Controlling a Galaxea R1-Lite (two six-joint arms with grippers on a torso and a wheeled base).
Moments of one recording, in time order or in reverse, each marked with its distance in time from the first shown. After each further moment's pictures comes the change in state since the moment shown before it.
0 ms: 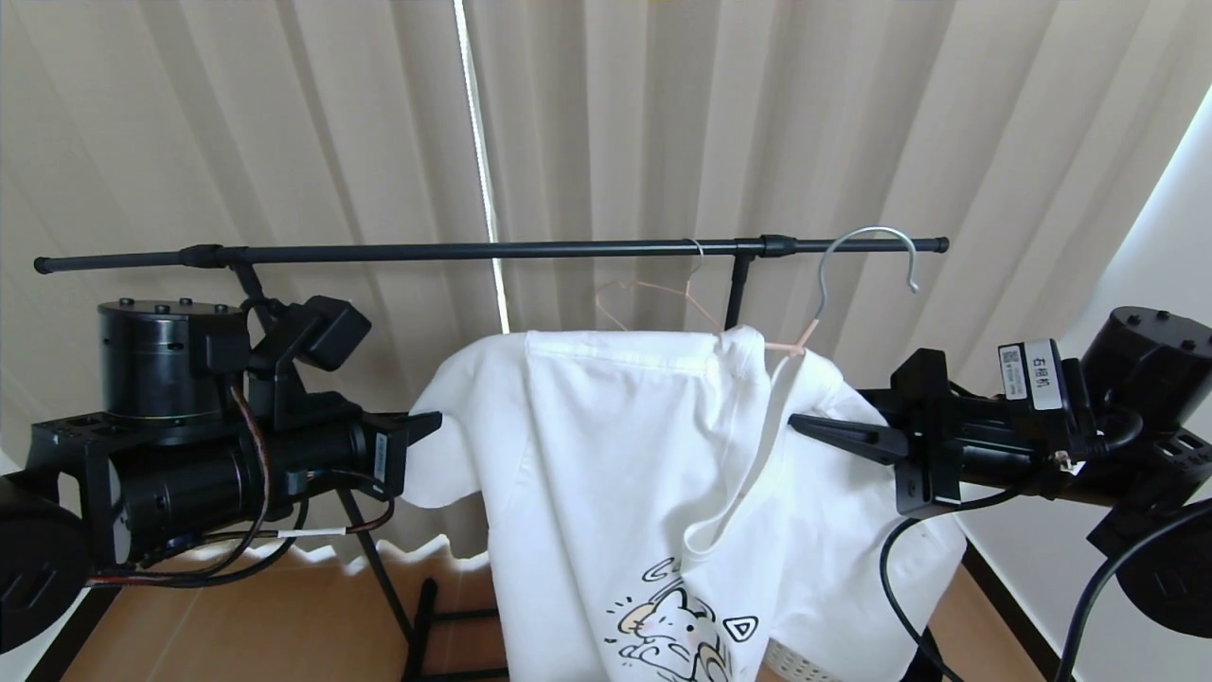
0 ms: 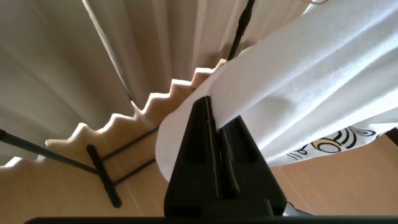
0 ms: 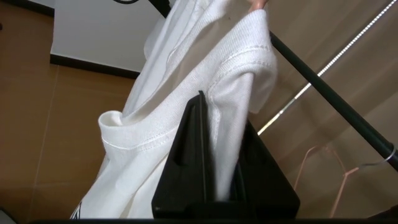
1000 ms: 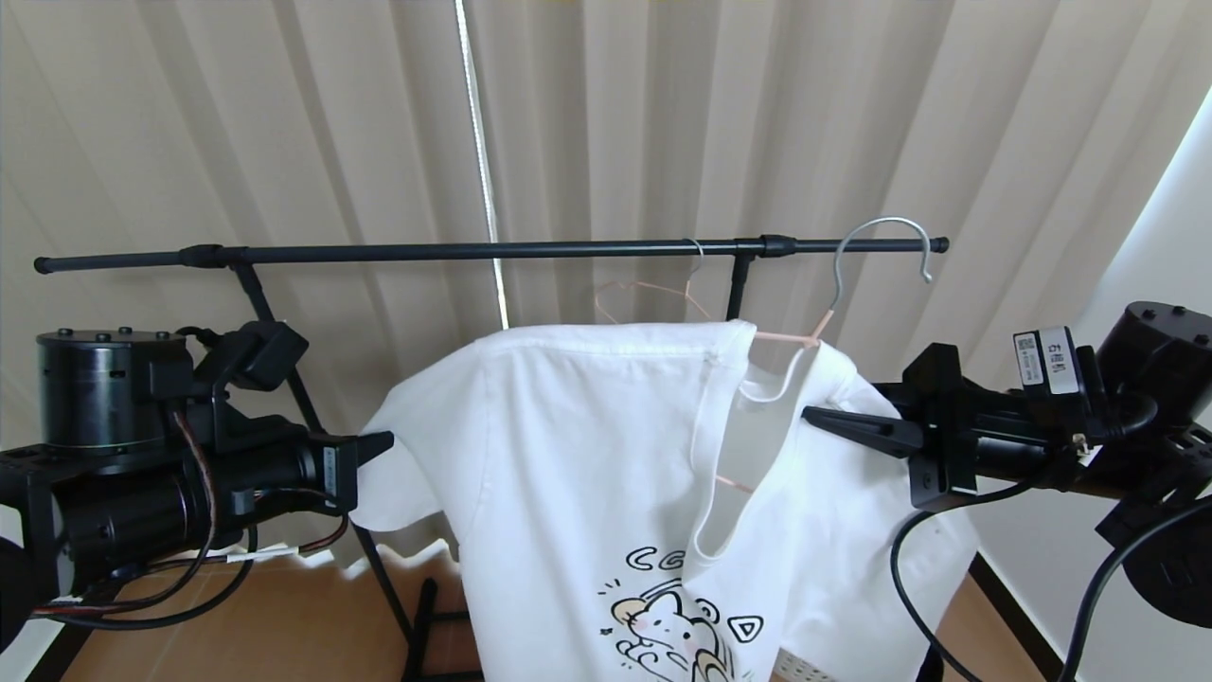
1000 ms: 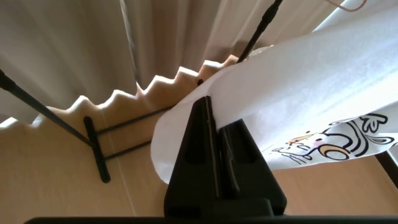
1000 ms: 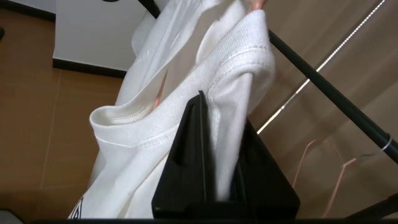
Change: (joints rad) left arm 0.100 -0.048 0.086 0.001 0.000 -0.100; right arm -0.051 -0.001 -0.010 -0.002 0.038 0.046
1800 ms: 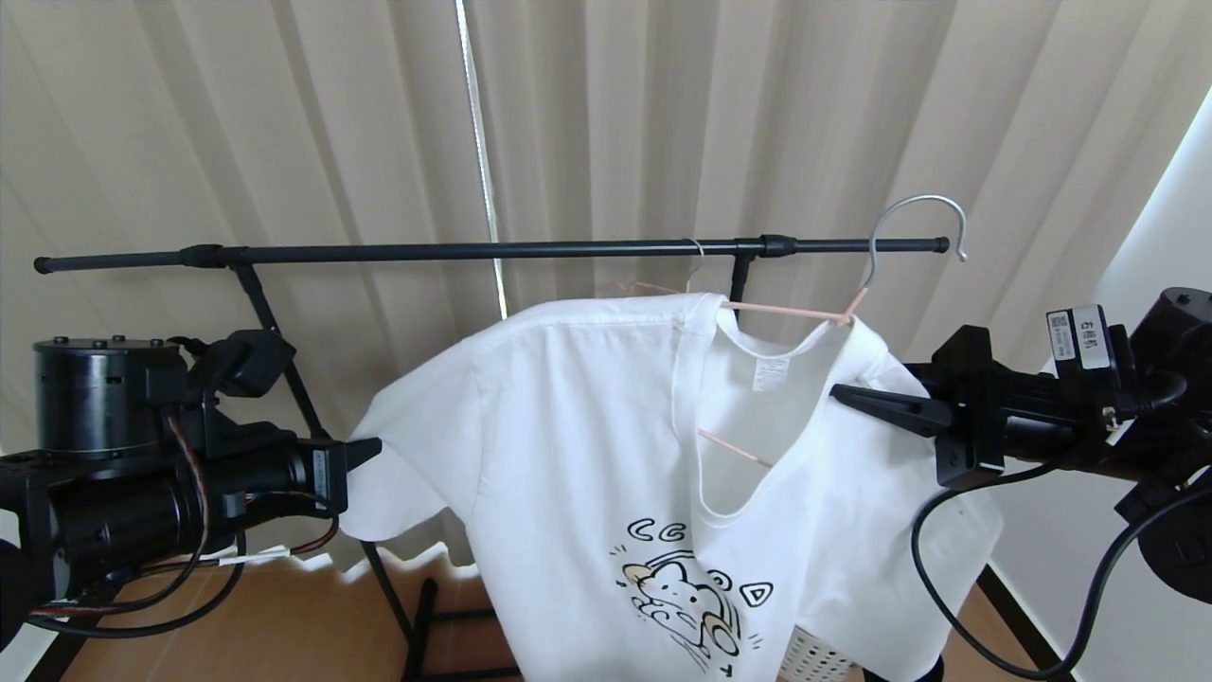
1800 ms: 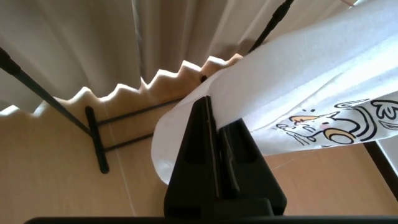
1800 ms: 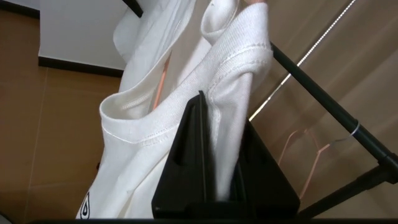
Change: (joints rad) left arm 0.034 0.007 0.016 0.001 0.000 -0.021; right arm -0.080 -0.002 -0.031 -0.001 0.037 0.023
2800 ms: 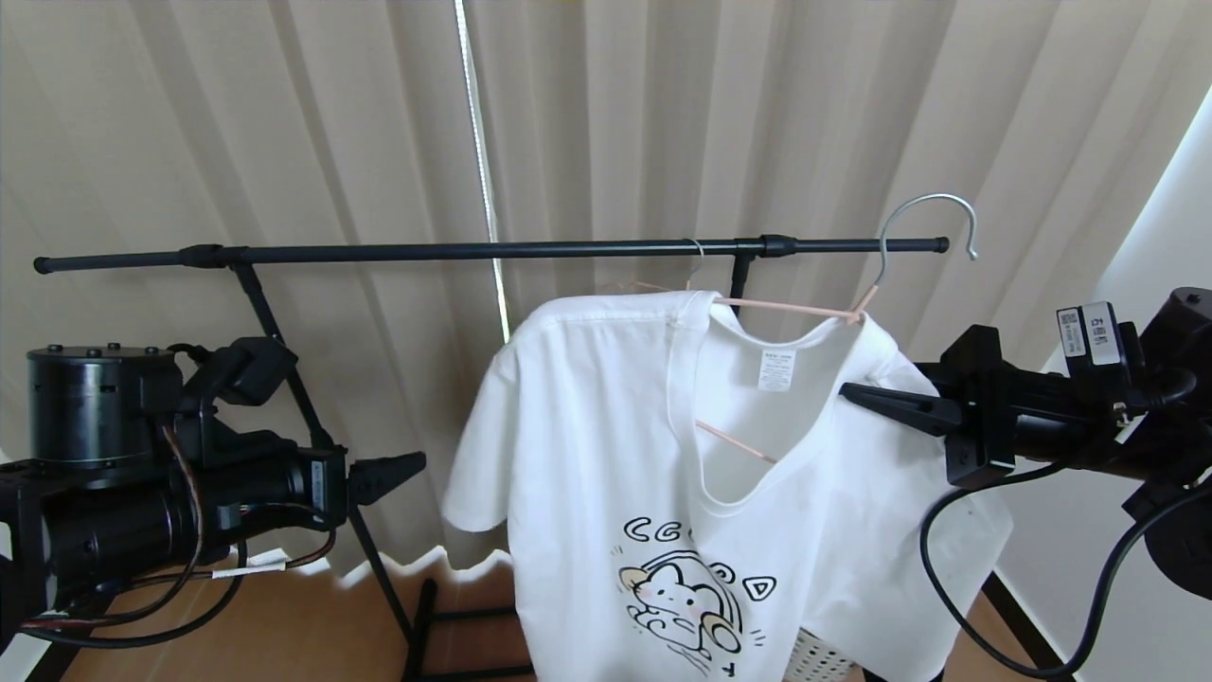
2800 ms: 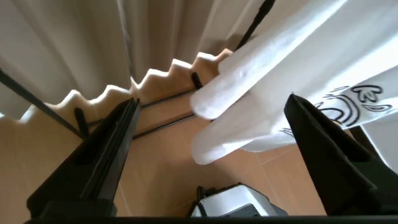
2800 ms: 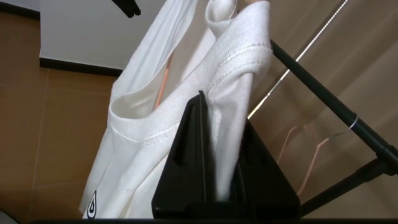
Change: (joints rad) left arm -0.005 -0.019 0.018 0.000 -0.064 0.007; right arm -0.020 0.000 0.003 0.000 0.020 0.015
